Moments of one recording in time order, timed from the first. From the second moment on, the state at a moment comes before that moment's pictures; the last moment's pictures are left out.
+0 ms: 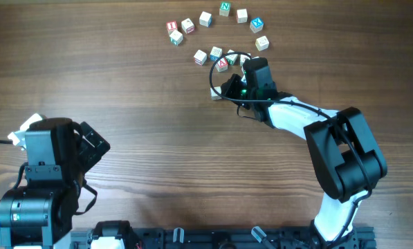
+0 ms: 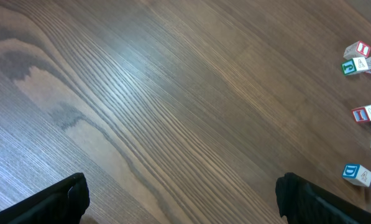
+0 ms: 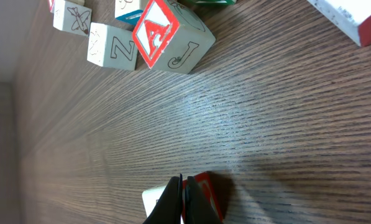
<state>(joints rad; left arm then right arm) 0.01 0.86 1.21 -1.33 -0.32 -0.68 0.41 1.98 1.04 0.18 -0.26 0.91</state>
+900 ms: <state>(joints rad) 0.01 0.86 1.21 -1.33 -0.32 -0.68 0.41 1.98 1.04 0.11 -0.28 0.92</state>
